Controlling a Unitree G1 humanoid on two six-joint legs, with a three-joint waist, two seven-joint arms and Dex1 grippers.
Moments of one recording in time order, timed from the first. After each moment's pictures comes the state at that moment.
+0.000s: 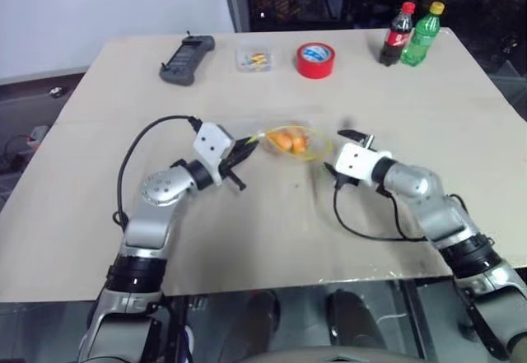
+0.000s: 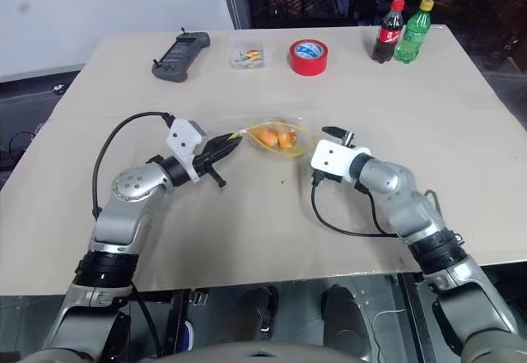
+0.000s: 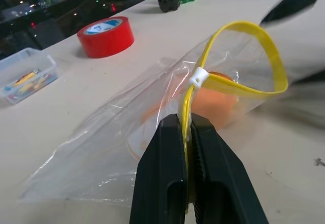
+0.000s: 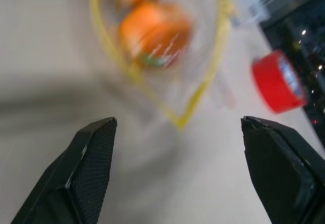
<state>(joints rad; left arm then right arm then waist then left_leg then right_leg) -0.37 0.50 0.00 -0.03 -0.20 0.17 -0.70 -0.55 -0.50 0.39 0.11 -0.29 0.06 0.52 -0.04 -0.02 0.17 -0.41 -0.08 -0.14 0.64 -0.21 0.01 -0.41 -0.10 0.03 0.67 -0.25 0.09</state>
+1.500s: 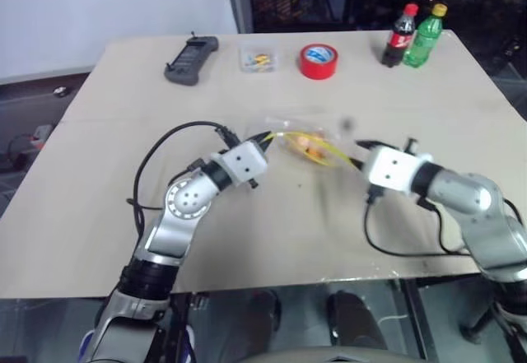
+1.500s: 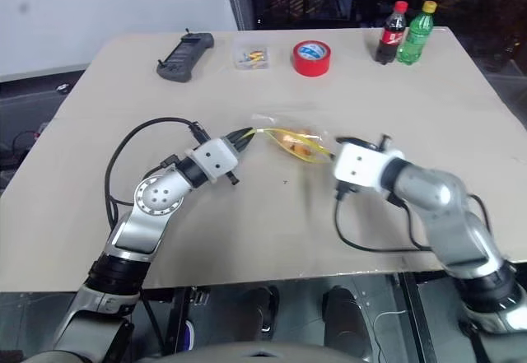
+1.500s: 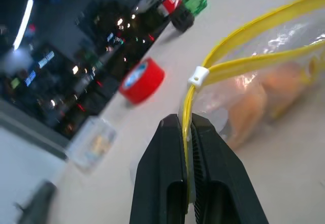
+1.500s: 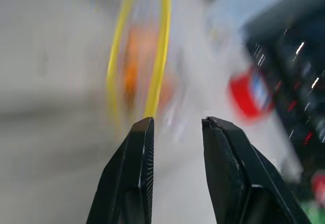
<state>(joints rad) -0.36 0.49 -0.14 -0.10 0.24 -0.15 -0.48 -0.43 -0.60 0.24 -0.47 -0.20 0.31 0.71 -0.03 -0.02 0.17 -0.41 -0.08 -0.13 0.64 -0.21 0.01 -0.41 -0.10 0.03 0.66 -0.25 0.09</state>
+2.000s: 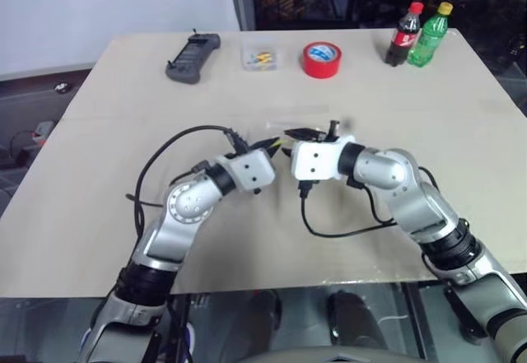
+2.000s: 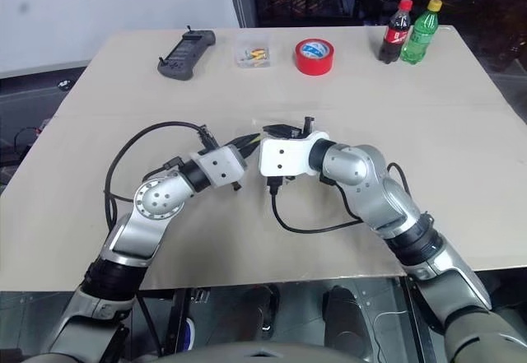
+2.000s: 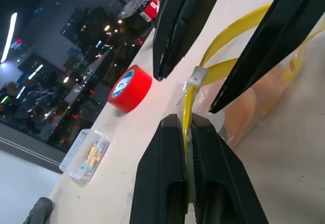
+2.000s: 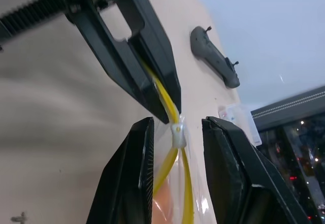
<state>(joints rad) -0.33 0.51 -0.16 -0.17 0.25 -0.11 -0.52 -0.66 -0.42 0.46 -0.20 -0.35 0.17 0.69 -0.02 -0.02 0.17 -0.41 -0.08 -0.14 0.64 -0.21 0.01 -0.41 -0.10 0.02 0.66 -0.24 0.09</state>
